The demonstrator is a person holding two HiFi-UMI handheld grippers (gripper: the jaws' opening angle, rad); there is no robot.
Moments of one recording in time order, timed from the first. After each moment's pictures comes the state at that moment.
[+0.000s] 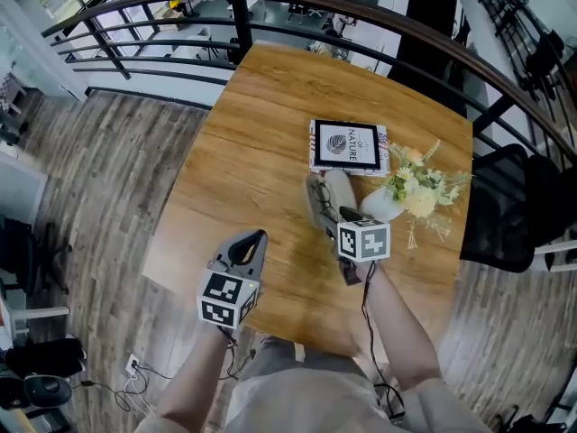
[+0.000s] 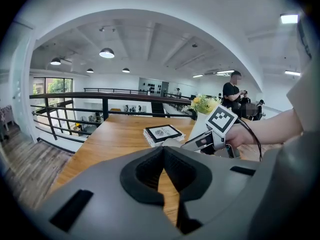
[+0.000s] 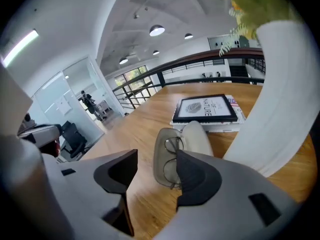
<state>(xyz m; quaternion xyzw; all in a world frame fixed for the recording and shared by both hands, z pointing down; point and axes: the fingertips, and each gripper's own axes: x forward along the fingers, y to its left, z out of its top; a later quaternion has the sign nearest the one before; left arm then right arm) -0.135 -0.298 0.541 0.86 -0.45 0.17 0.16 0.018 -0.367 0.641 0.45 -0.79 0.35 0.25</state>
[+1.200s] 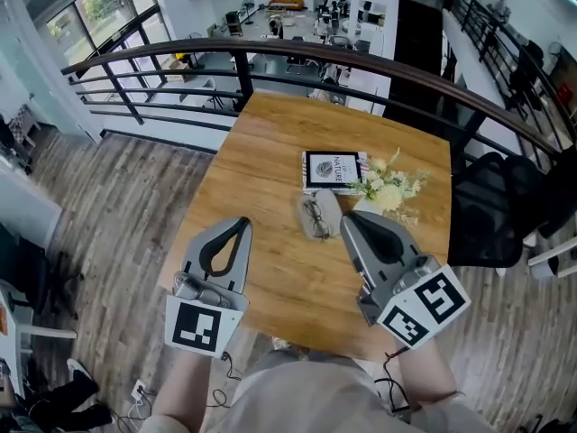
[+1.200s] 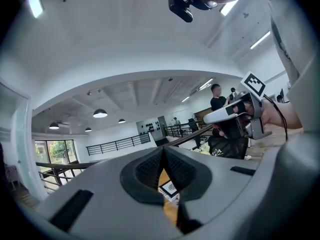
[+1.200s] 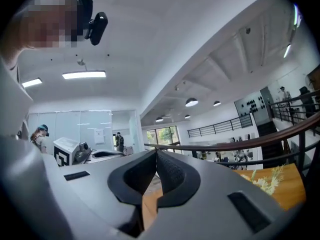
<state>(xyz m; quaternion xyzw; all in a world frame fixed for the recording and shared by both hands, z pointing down) -0.117 -0.217 0.274 0.86 -0.48 0.09 -0.11 0.018 -0.223 0.254 0.40 -0.91 0.07 -0.03</state>
